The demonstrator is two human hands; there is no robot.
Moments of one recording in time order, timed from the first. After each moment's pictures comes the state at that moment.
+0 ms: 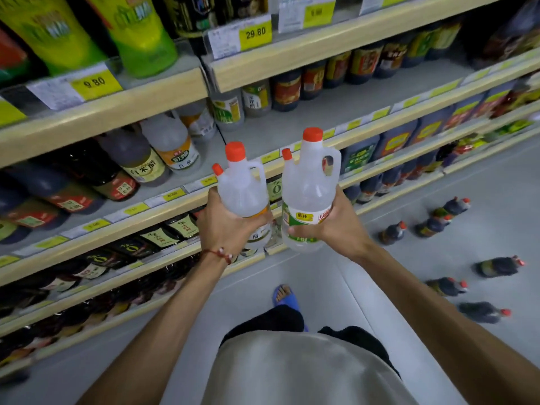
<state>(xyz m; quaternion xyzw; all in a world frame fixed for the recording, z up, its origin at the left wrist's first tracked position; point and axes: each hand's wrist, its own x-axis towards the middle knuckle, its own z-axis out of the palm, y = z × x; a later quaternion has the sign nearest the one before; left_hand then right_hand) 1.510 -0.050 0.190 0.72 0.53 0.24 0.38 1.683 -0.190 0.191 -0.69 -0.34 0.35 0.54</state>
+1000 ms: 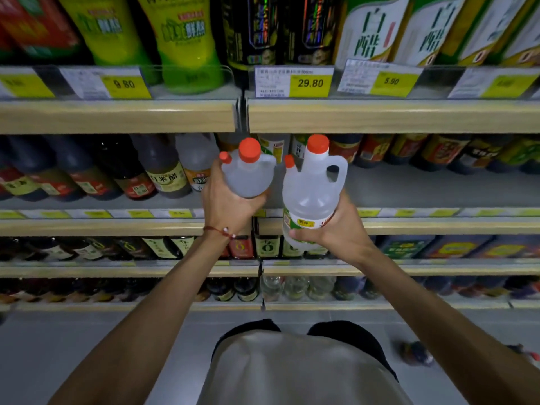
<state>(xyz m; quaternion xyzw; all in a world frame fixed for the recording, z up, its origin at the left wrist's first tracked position) 1.593 0.060 0.164 0.66 0.53 0.48 0.24 1.796 -0.042 0.167 -0.62 -0.52 0.35 0.48</state>
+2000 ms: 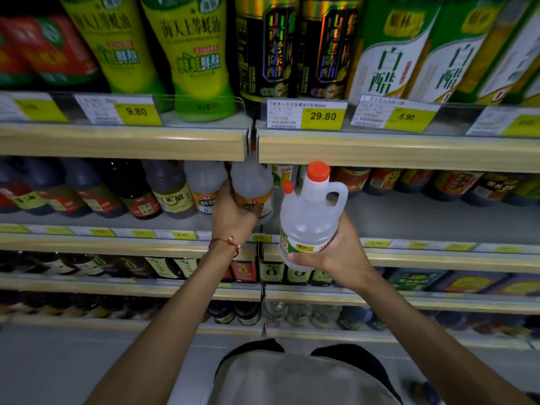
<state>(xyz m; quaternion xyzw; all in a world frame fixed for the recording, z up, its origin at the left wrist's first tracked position) 1.600 0.110 0.137 0.62 0.54 0.46 0.33 1.794 -0.021 0.166 -0.57 -0.54 0.37 0.49</state>
